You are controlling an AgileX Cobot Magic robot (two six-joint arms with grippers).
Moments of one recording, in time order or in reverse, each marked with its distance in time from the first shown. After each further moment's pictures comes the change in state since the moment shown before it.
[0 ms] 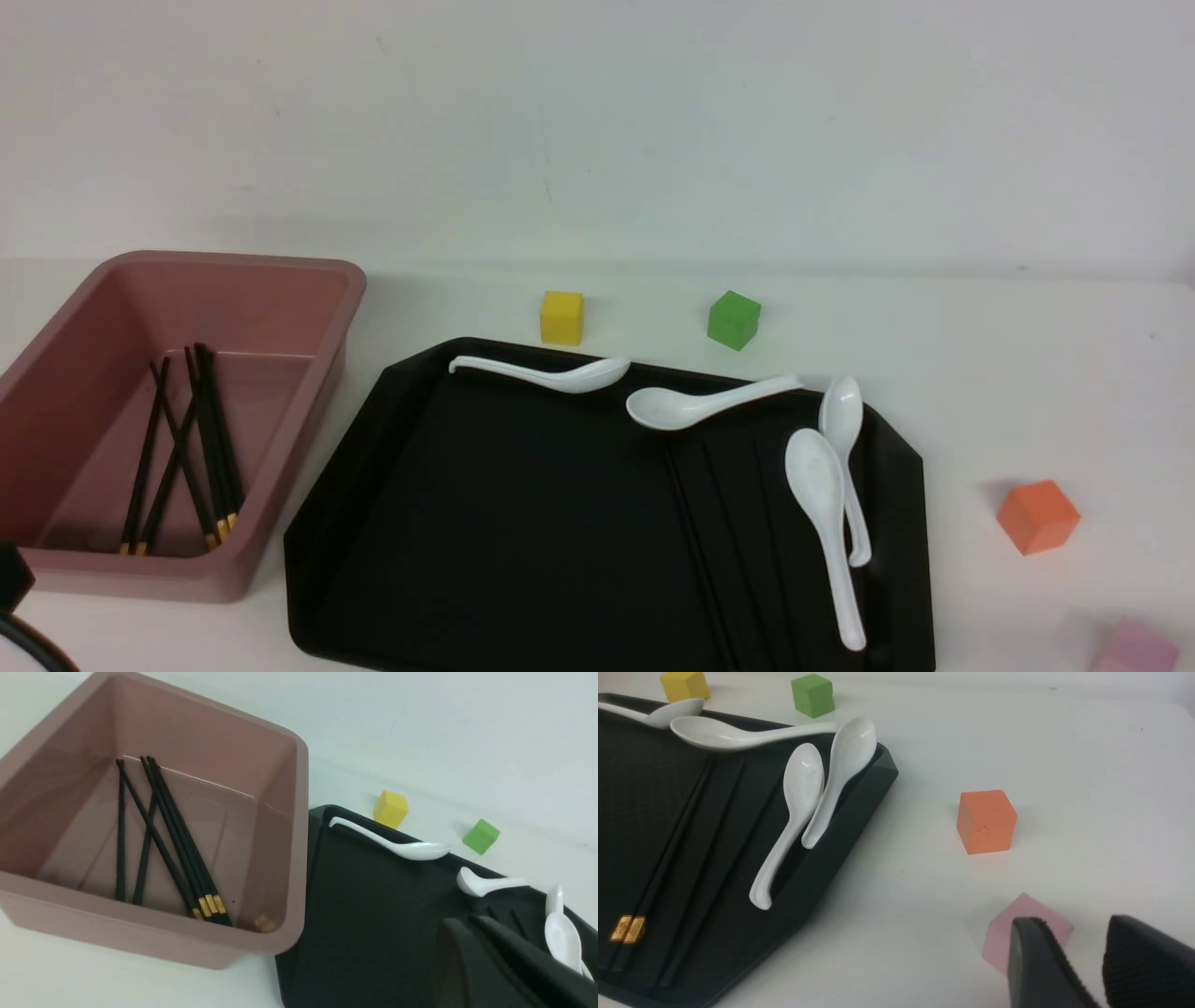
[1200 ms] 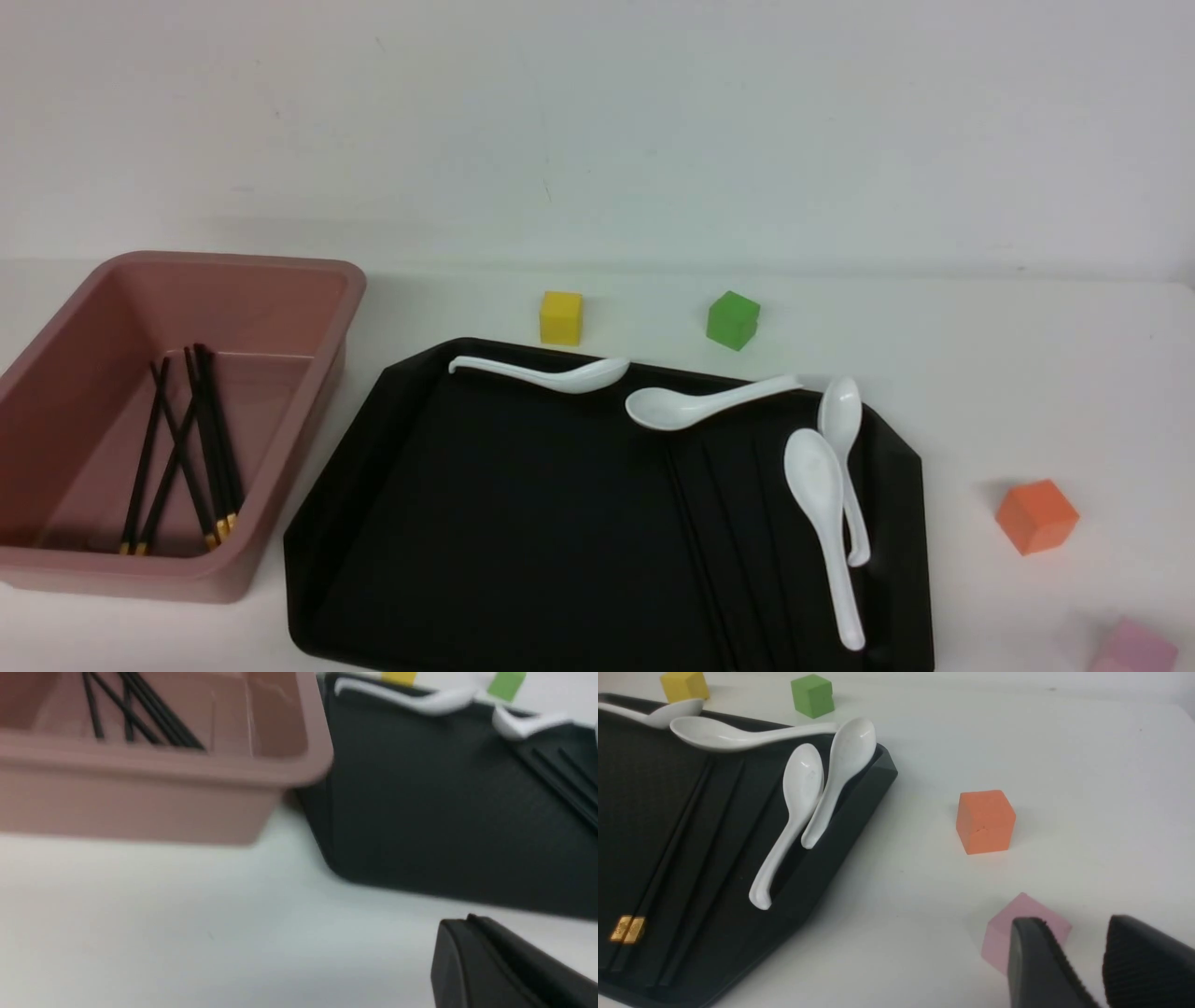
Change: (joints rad) right arm 0.000 0.000 0.000 -0.001 0.001 0.000; left arm -0.187 -0.278 0.366 0.202 -0.075 0.003
